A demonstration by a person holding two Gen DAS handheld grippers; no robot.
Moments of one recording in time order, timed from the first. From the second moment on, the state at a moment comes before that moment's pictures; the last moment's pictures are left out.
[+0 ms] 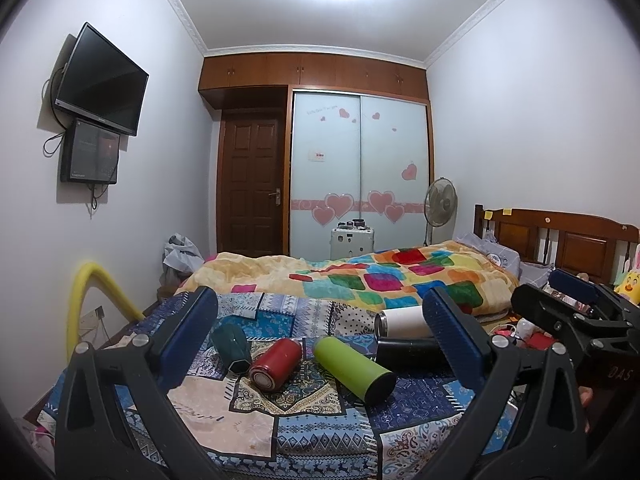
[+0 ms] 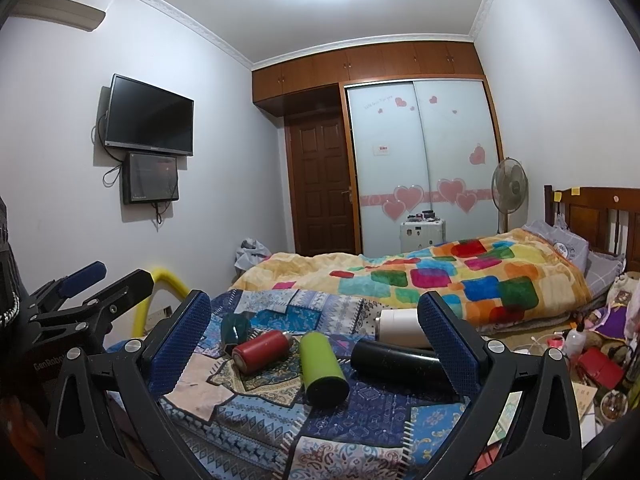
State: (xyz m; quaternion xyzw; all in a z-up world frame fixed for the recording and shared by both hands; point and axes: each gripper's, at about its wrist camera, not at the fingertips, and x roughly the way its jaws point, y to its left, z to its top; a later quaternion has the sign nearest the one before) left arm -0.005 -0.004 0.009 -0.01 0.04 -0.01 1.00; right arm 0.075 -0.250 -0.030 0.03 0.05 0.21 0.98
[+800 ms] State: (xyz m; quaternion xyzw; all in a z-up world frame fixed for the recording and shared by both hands) left arm -0.005 -0.009 0.004 -0.01 0.04 -0.01 1.00; right arm 0.074 -0.248 -0.032 0.03 0.05 0.21 0.98
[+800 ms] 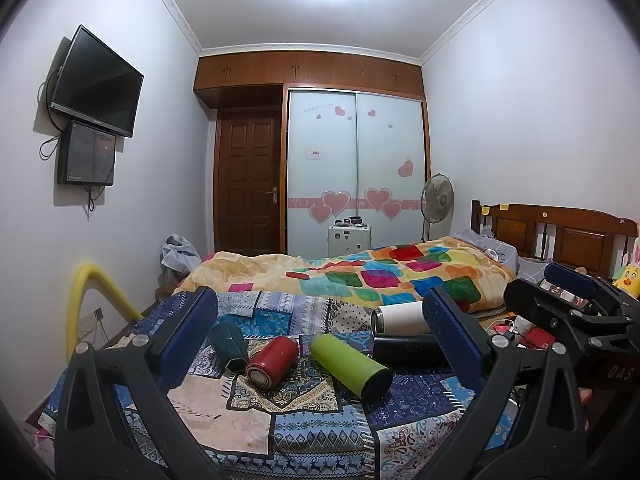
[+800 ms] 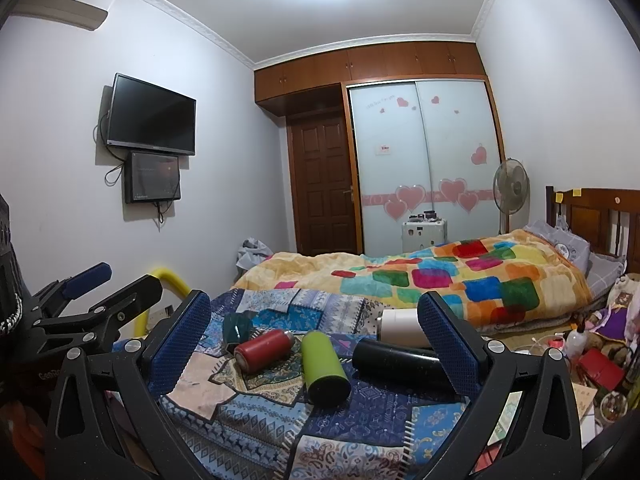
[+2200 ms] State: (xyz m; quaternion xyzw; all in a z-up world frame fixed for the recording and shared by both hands) left arm 0.013 0.003 -0.012 -0.02 0.07 -0.01 1.00; right arm 0.103 -0.237 -0.045 -0.01 0.09 0.20 0.98
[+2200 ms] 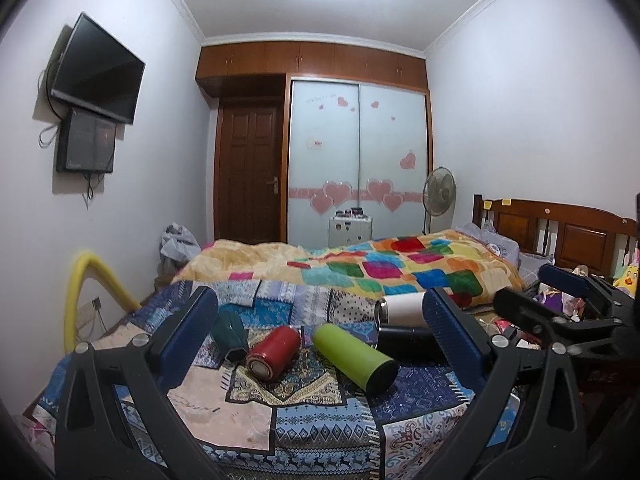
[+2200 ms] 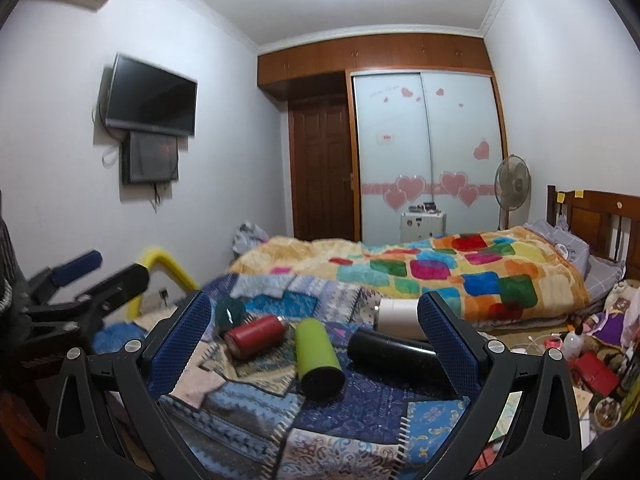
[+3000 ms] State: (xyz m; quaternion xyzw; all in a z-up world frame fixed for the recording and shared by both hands) left arm 0.130 0.070 -0.090 -0.05 0.18 0.03 0.98; right arm 0.293 -0.160 -0.144 -0.10 0.37 0.27 0.88
